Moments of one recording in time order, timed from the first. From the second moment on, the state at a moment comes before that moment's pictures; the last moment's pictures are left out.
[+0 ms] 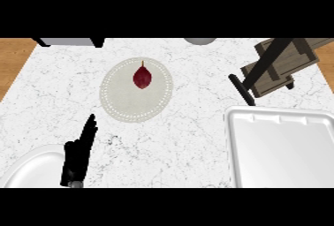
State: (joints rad) left arm 0.07 0.10 -0.09 -1.39 -0.06 0.19 0.03; right arm -1.34 -0.49 -0.47 -1.37 1.27 0.65 0.98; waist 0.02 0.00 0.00
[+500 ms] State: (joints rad) left arm 0.07 0.09 -0.07 -1.38 -0.06 0.18 0.02; right arm -1.31 -0.50 -0.48 -1.08 1.29 0.43 0.93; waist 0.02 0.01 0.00
